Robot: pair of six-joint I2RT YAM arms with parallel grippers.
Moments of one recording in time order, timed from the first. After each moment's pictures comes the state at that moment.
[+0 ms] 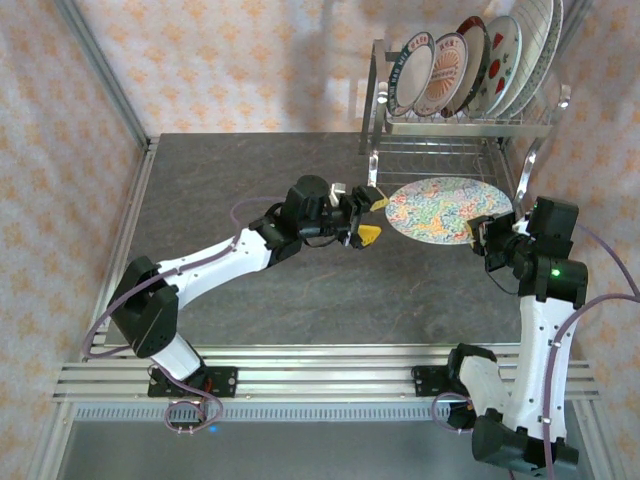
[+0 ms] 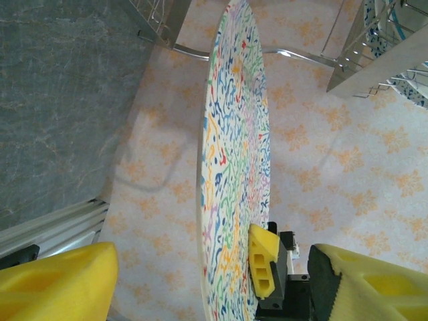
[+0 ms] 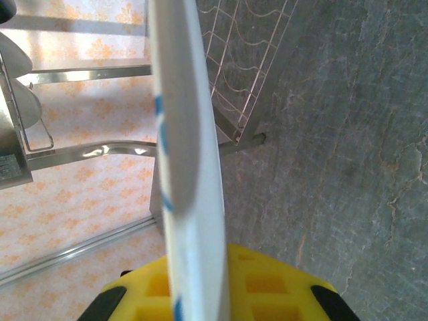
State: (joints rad) left arm -0.75 1.61 1.22 0.12 0.44 -1.77; right arm -0.28 0.85 1.18 -1.07 -0.51 1.12
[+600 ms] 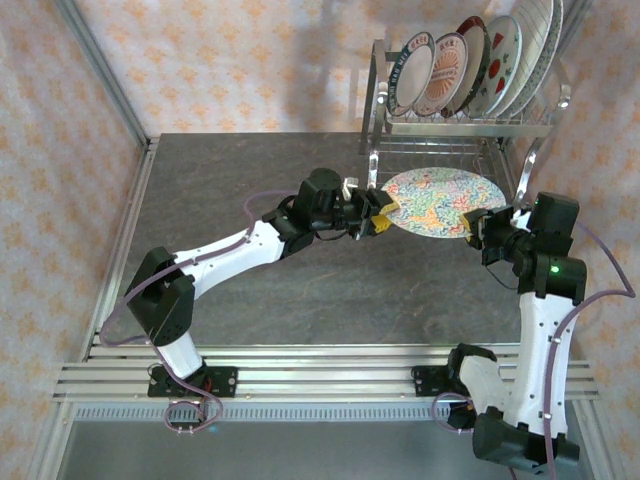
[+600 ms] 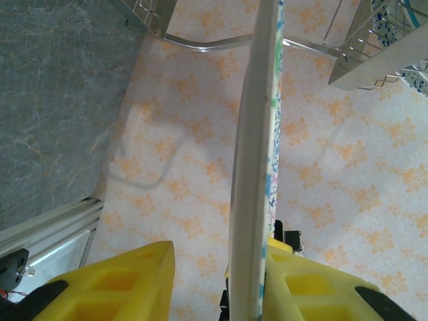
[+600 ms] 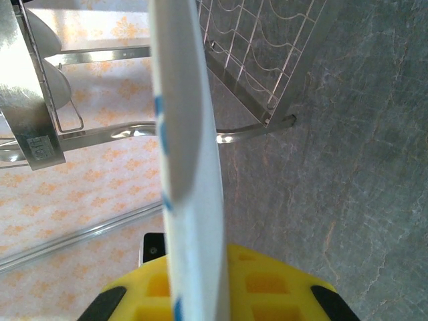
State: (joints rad) left arm -0.76 1.70 1.33 0.12 0.46 -1.77; right arm -0.28 0.86 1.17 -1.00 -0.60 1.16
